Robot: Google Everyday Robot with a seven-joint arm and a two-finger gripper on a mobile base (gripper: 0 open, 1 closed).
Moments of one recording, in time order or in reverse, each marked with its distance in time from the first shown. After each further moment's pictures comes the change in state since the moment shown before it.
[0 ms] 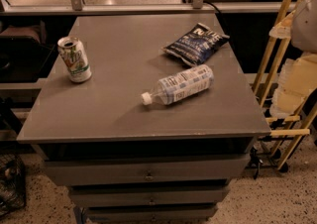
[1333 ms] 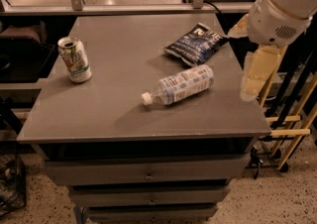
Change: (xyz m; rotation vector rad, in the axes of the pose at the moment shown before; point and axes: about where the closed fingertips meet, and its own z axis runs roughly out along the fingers) arm -0.039 -0.046 0.061 -0.106 -0.083 -0.178
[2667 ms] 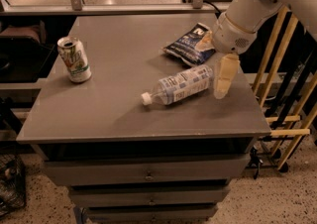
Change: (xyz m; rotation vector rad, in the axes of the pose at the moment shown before) arm -0.029 -0.051 0.096 -0.153 -0.118 -0.171
